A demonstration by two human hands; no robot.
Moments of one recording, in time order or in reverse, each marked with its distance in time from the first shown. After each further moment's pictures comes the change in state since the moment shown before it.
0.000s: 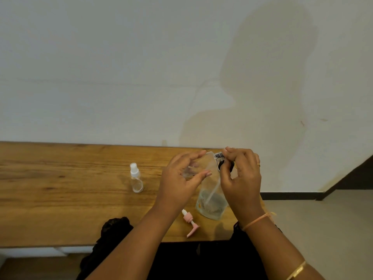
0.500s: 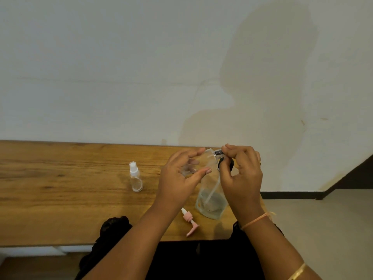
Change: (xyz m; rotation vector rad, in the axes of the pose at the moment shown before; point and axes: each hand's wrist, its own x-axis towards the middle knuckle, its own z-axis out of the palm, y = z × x) left_hand 0.001 0.002 0.002 -0.024 0.039 0.003; right_hand 0.005 -0.005 0.000 0.066 0.038 0.030
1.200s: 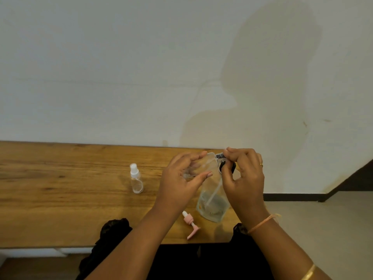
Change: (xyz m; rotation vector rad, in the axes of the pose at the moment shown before) left_hand 0.000 -0.001 0.000 0.034 -0.025 0.010; right_hand 0.000 0.005 -0.002 -0.021 -0.046 -0.042
